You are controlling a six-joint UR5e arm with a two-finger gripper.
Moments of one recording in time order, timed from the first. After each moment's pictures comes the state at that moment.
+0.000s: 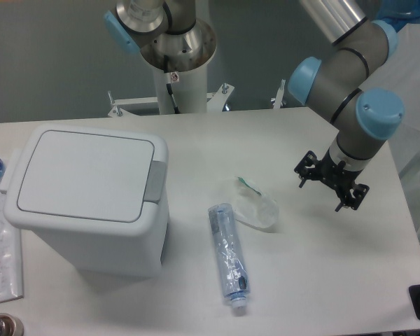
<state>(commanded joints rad) 2.78 -2.05 -1.53 -1.15 1.45 1.43</state>
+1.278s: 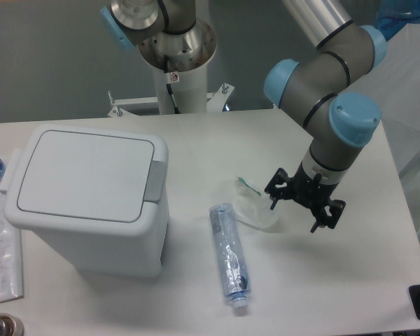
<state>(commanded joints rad) 2.65 -2.02 -1.42 -1.17 1.25 1.01</state>
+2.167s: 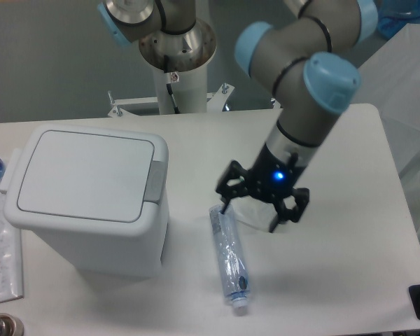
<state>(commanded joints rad) 2.56 -1.83 -1.41 -1.33 0.99 0.77</state>
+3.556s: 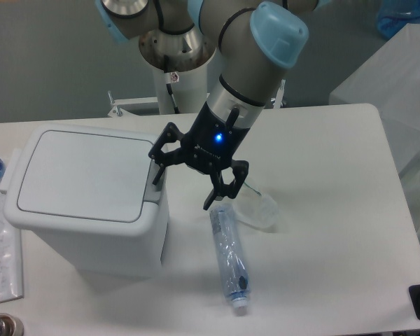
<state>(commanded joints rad) 2.50 -1.79 -1.49 -1.29 0.95 0.74</state>
